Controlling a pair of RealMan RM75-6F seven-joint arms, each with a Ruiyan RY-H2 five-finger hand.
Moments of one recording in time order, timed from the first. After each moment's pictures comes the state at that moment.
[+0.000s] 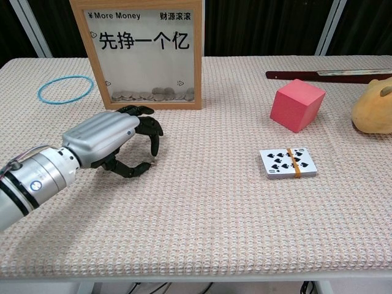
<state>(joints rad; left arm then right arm) -0.60 -1.91 -0.06 -1.07 1.51 1.14 0.11 0.04 -1.19 0.07 -1.41 -1.39 1.39 0.03</state>
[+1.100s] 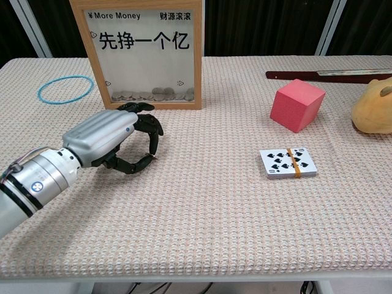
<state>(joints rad) -0.60 -1.96 -0.06 -0.97 1.54 1.19 -0.01 0.04 -1.19 0.06 -1.40 -1.39 1.38 0.03</state>
